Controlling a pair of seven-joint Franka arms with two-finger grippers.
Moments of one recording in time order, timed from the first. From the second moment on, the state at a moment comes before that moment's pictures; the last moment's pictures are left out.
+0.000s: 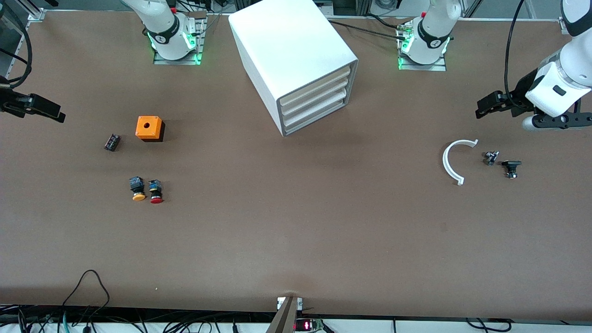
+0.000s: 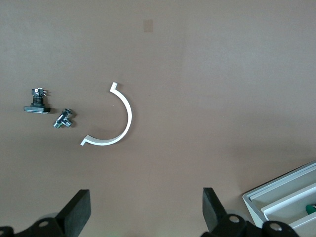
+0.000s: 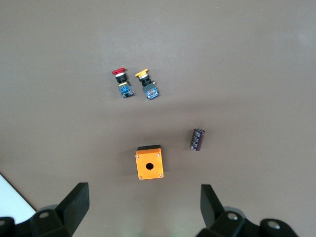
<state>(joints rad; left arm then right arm) 0.10 -0.07 -0.12 -1.81 -0.07 1.64 -0.10 0.00 0.07 -0.08 -1.54 -0.02 1.53 0.02</state>
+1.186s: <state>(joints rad) 0.10 0.28 -0.14 -1.79 -0.43 1.53 -0.09 -0.01 0.06 -0.08 -1.55 -0.02 1.56 0.02</state>
